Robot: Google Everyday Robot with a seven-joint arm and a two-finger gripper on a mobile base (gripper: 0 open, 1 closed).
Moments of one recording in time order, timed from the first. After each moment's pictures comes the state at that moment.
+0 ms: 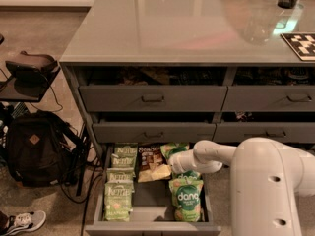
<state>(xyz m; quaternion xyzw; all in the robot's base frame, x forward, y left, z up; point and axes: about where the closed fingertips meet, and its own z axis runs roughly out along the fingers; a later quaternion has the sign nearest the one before) 0.626 -0.012 0.335 -0.35 0.84 0.33 0.25</state>
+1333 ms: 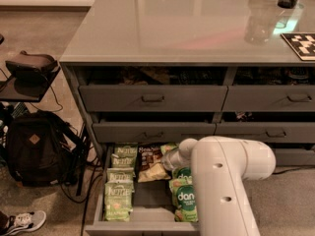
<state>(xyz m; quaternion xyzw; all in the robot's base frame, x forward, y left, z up) 0.678 0.002 0.252 -0.35 0.87 0.27 0.21</state>
